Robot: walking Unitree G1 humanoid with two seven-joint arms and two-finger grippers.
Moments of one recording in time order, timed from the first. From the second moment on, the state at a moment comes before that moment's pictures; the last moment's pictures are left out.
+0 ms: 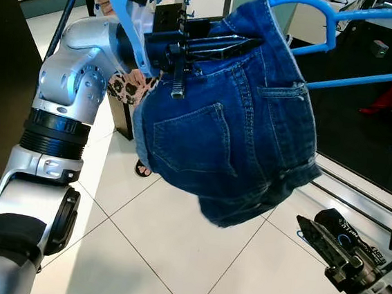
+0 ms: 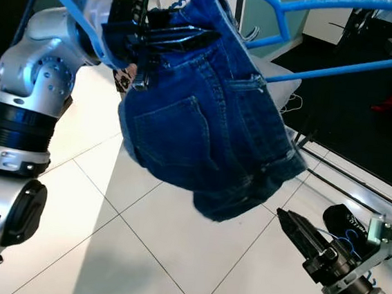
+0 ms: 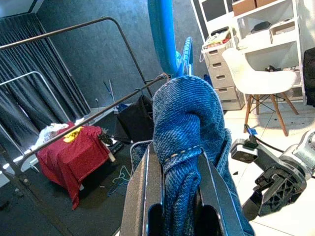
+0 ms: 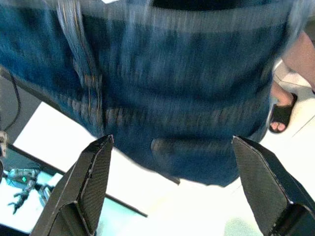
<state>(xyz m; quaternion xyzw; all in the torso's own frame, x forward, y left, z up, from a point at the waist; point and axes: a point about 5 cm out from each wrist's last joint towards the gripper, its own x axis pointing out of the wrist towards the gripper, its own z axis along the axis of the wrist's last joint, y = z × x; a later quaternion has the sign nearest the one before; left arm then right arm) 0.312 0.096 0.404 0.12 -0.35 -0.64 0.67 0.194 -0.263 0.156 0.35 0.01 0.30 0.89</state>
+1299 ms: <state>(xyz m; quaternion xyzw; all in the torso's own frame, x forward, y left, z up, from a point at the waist) 0.301 0.092 0.410 0.11 -0.36 -0.71 0.60 0.212 -0.290 0.180 0.40 -0.08 0.26 0.88</state>
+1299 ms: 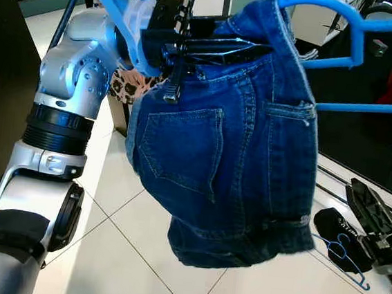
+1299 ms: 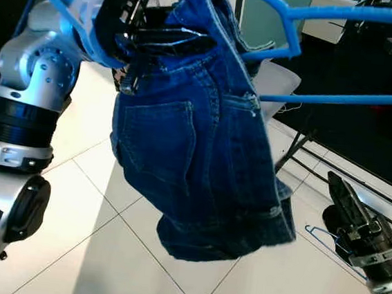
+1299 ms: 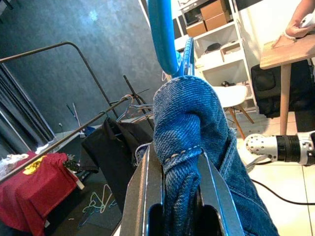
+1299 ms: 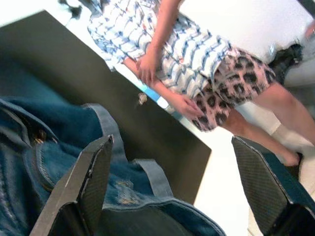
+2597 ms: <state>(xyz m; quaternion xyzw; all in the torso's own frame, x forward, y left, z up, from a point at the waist) 0.294 0.085 0.435 0.11 -0.41 -0.69 0.58 0.218 -0.247 0.160 0.38 0.04 0.38 0.84</state>
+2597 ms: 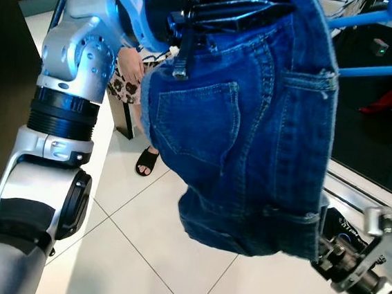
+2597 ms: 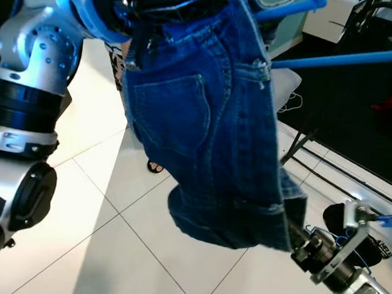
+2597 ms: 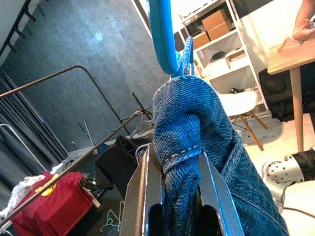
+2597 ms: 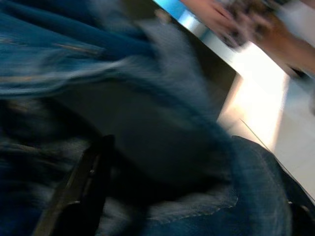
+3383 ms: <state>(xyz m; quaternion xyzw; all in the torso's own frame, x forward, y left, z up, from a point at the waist) 0.325 0.097 0.429 0.09 -0.41 -0.62 0.67 0.232 -0.274 0.203 0.37 -0.09 0.33 0.86</state>
